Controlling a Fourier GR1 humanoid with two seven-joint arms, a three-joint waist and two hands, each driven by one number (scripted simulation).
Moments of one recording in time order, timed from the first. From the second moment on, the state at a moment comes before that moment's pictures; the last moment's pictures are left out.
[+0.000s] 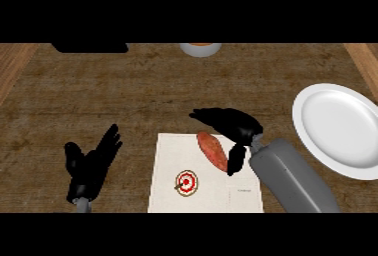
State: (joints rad) left arm 0.04 0.15 -0.15 -1.48 0.15 0.11 0.24; right arm -0.56 -0.16 0.44 -1.19 0.70 0.45 -0.03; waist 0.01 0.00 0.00
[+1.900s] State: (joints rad) left arm 0.07 0.12 -0.06 -1.45 0.12 0.07 0.22; right arm -0.21 0.00 0.37 -1.48 1.08 -0.34 0.36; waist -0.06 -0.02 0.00
